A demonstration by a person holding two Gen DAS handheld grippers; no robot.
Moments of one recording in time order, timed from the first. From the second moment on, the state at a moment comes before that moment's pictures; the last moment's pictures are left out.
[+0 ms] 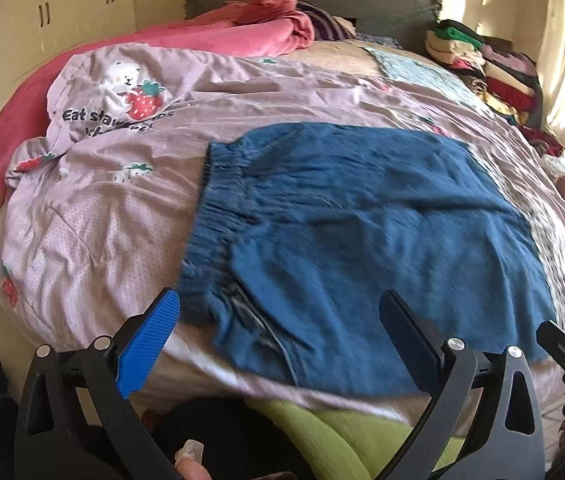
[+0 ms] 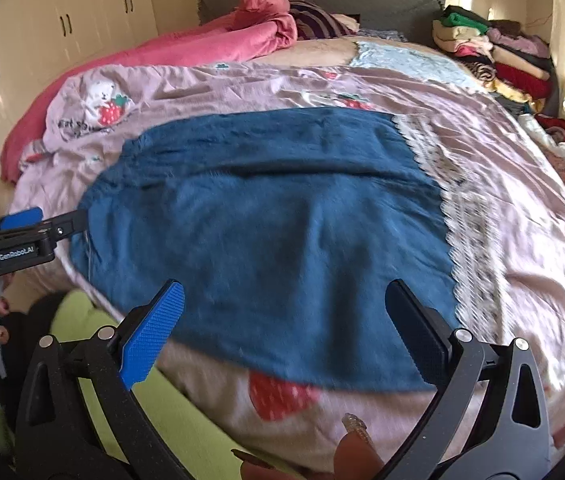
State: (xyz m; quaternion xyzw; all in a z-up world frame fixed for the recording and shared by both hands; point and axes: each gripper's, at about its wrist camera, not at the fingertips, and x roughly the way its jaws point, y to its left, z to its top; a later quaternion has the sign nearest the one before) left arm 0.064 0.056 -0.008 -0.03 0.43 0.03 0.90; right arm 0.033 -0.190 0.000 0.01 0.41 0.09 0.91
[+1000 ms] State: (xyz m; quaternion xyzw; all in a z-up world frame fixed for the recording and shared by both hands) left arm 0.251 0.143 -0.029 -0.03 0.47 0.09 0.88; right arm 0.245 -0.143 -0.011 -0.06 0.44 0.18 0.88
